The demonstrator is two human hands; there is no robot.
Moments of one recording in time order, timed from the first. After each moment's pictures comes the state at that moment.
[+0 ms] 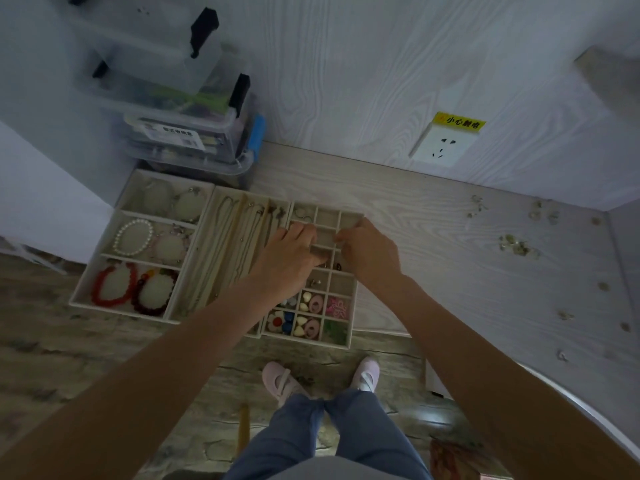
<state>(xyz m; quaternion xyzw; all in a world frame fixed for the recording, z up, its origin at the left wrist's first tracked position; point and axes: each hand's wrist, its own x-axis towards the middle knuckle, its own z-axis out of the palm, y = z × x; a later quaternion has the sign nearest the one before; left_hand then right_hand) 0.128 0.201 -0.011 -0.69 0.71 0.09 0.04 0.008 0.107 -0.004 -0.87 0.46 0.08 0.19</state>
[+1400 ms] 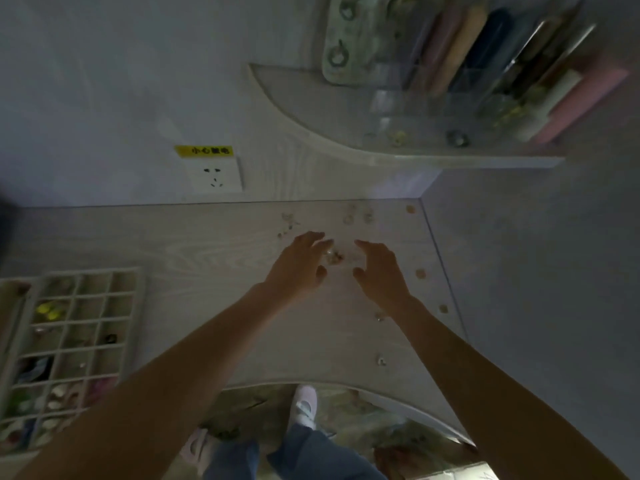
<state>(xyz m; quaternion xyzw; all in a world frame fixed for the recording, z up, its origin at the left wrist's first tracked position) -0.145 -0.027 -0.022 -0.66 0.71 0.24 -0.09 -0.308 -0.064 -0.022 -0.75 0.61 0.01 0.27</state>
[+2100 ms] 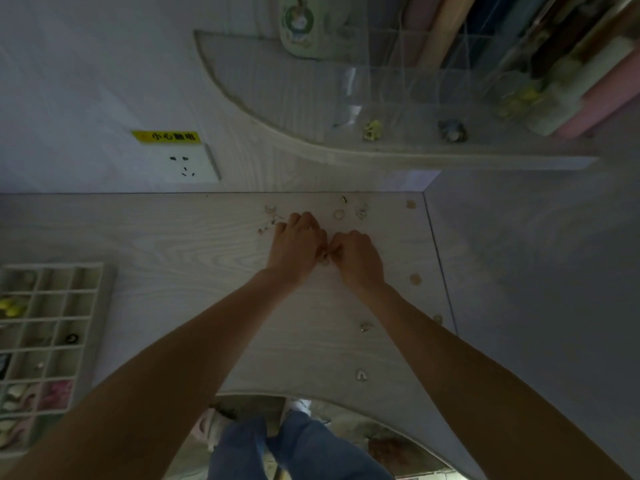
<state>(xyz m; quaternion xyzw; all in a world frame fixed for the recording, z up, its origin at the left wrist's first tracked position) -0.179 -0.075 -0.044 -0.72 0.67 0.15 -0.11 -0.298 -0.109 -0.059 -0.79 0.56 -0.06 0.24</state>
